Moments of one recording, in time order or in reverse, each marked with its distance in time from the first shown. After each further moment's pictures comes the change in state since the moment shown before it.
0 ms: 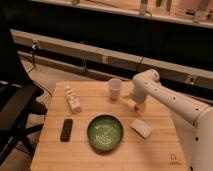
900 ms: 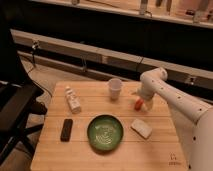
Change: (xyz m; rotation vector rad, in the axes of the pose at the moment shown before) arm 0.045 0.023 0.030 -0.020 -0.031 0.061
